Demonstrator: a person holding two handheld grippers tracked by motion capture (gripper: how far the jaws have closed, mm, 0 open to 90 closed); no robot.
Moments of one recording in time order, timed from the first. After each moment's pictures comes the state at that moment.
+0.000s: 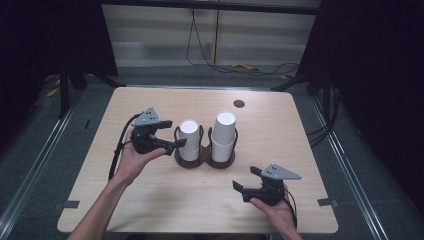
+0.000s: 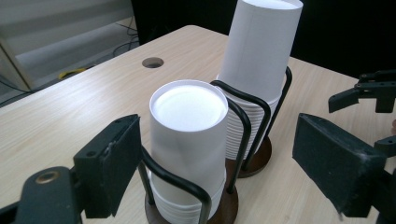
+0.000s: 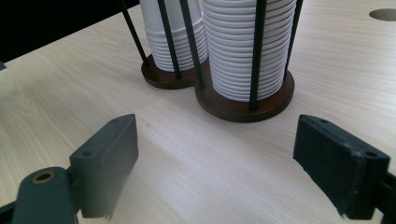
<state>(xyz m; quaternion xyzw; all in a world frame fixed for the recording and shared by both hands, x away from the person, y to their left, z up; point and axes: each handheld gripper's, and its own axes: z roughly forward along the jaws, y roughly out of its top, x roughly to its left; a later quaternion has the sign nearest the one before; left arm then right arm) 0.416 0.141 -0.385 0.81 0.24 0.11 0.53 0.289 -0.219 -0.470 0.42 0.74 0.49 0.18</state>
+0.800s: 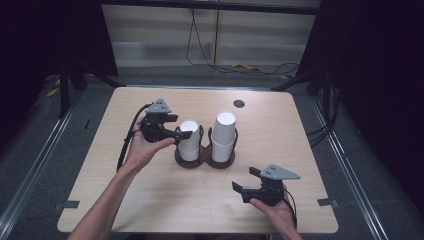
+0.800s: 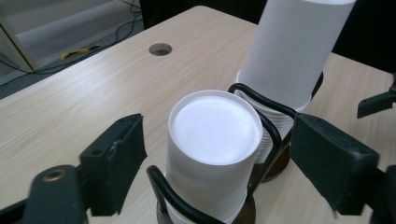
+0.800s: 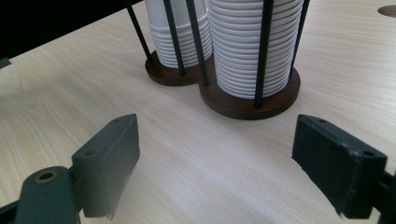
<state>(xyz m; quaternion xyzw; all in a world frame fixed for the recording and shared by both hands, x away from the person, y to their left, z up) 0.443 0.121 -0.380 0.83 0.26 0.10 0.48 0.289 -0.218 -0.470 0.41 0.75 0.49 0.17</state>
